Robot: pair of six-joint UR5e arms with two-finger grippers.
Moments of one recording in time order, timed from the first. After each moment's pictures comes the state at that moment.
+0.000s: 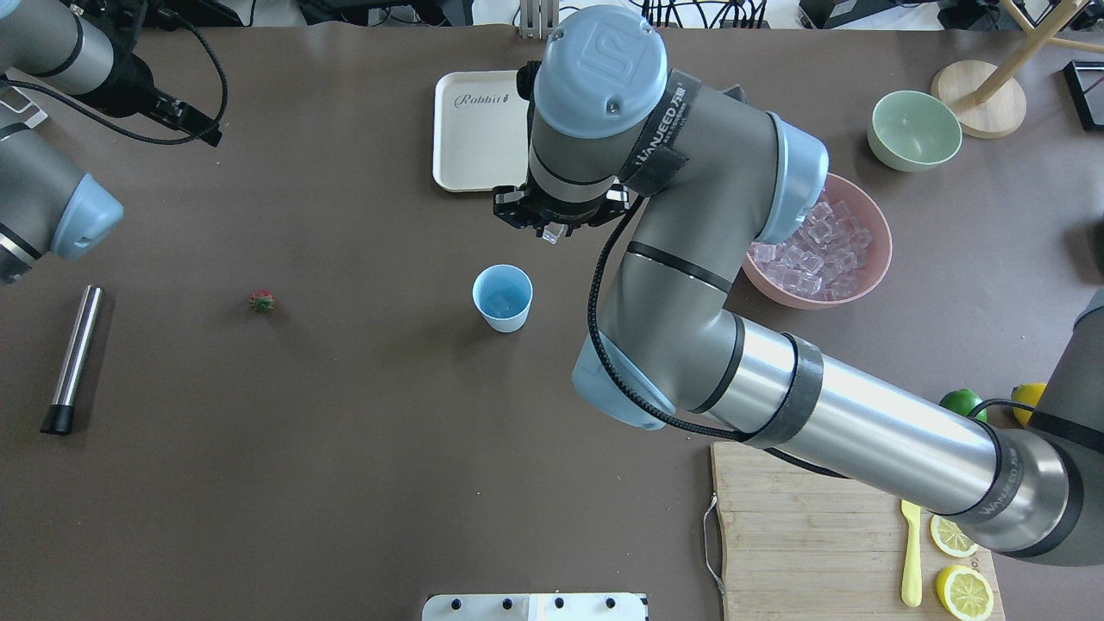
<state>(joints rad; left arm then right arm) -1.08 -2.03 -1.40 -2.04 -2.10 -0.40 0.60 -0.67 1.65 -1.70 1.83 1.12</state>
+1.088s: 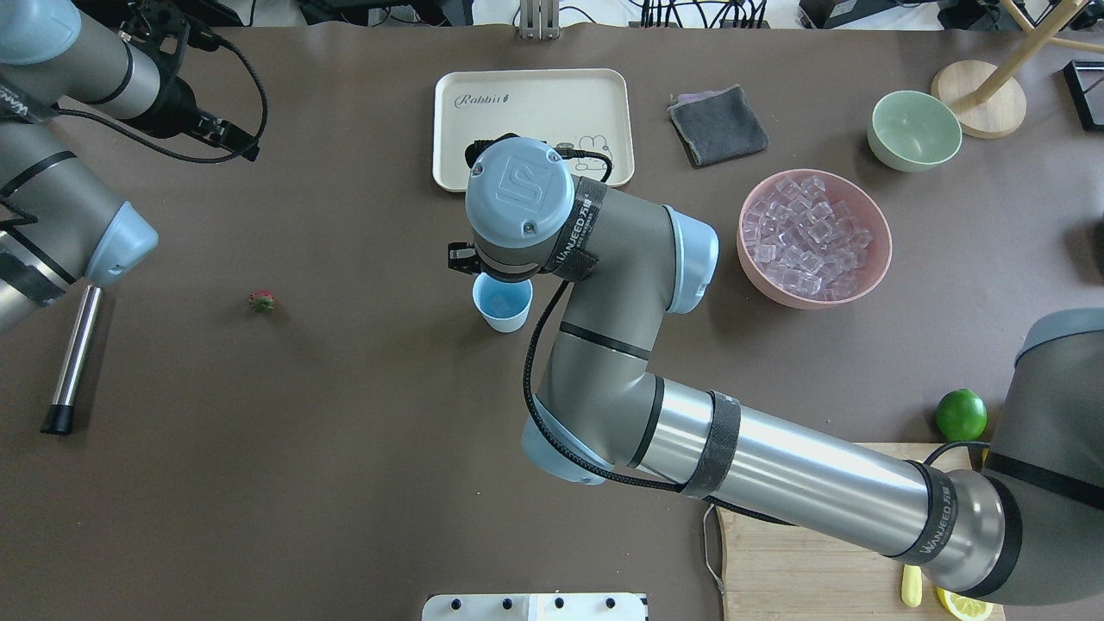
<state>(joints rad) -1.02 -2.03 -1.42 -2.06 -2.05 -0.48 0.49 -0.66 1.48 -1.51 1.70 1.21</state>
